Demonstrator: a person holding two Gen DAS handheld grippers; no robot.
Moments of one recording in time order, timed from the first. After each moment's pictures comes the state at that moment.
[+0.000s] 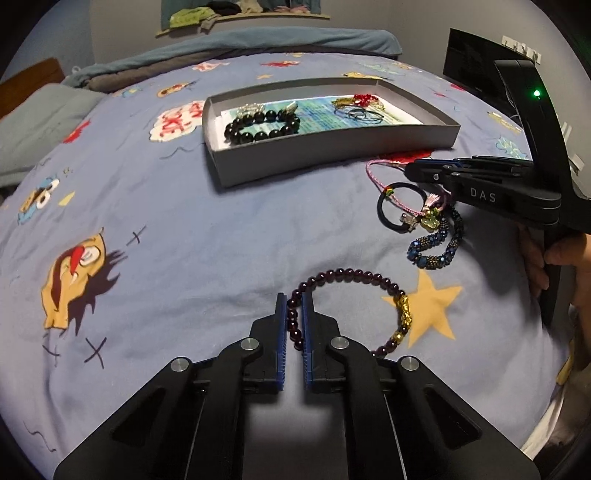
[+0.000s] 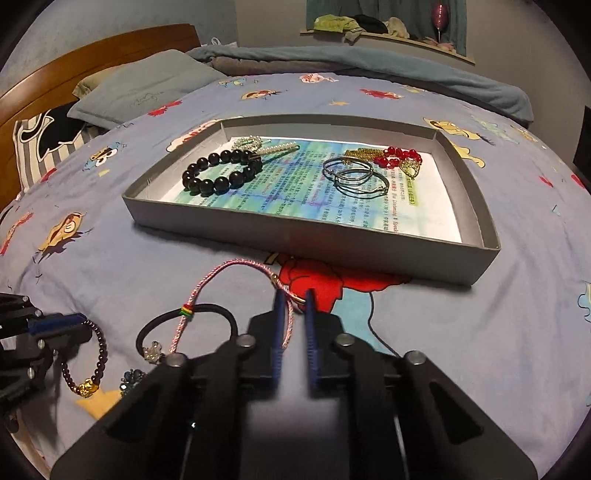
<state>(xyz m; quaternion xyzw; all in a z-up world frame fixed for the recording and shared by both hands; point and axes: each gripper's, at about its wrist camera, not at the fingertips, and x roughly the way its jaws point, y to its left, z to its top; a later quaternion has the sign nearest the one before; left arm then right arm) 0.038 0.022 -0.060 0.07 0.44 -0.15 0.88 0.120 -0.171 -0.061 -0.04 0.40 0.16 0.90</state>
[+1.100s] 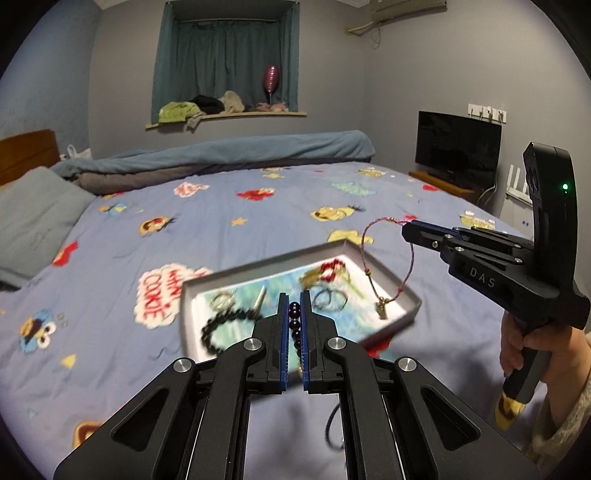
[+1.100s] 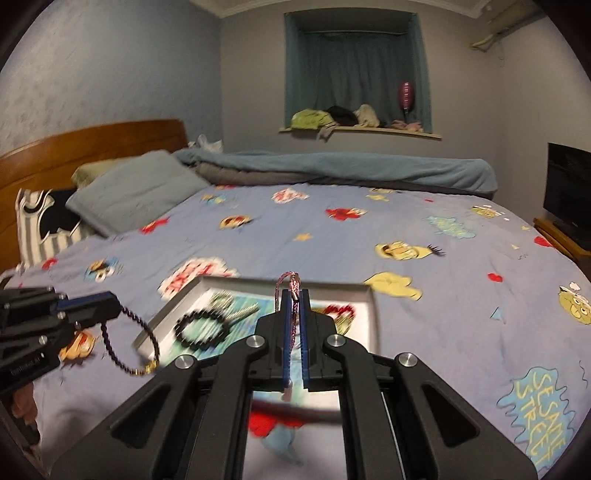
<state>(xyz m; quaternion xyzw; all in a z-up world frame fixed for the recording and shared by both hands) 0.101 -0.028 0.062 0.04 0.25 -0.20 0.95 0.133 -0.224 0.060 0.01 0.22 0.12 0.97</state>
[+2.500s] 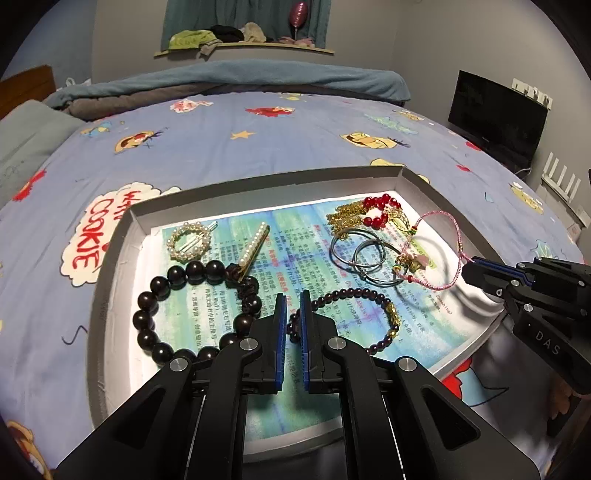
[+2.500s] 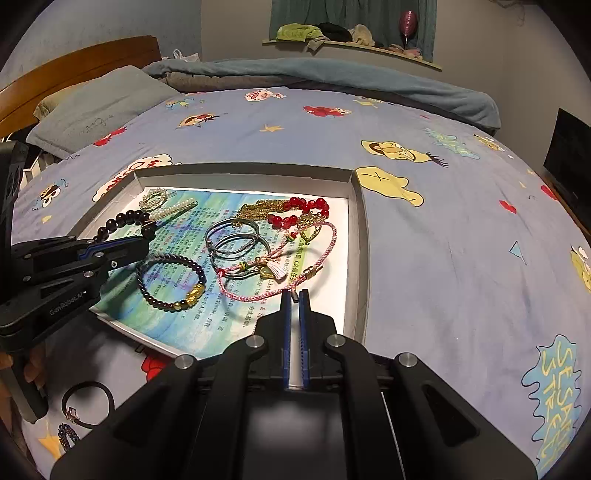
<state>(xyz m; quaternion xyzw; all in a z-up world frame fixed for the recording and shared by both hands) 0.210 -0.053 -0.044 0.02 0.38 -0.16 0.91 0.194 -0.231 -0.035 -0.05 0.39 0.09 0.92</state>
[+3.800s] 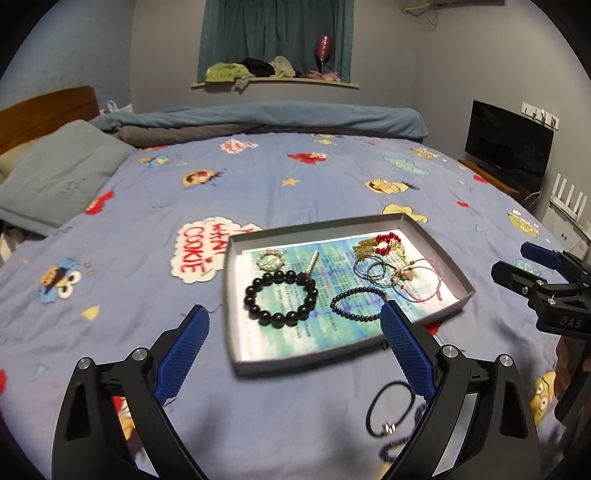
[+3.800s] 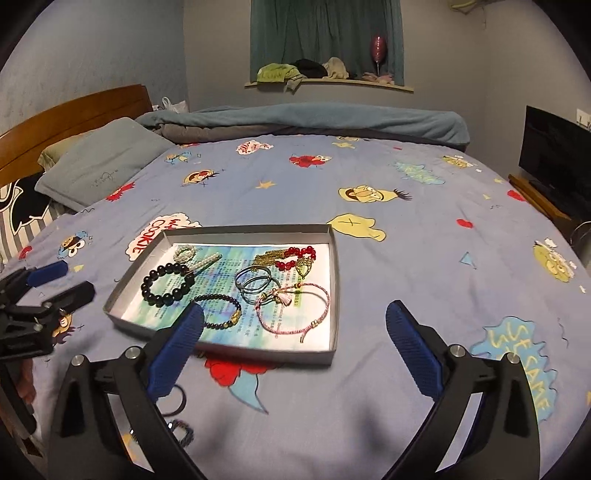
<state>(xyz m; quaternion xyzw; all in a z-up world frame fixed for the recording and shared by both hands) 0.110 0.005 0.046 0.02 0.32 -0.10 0.94 0.119 -0.238 0.046 0.00 0.32 0.06 0.95</state>
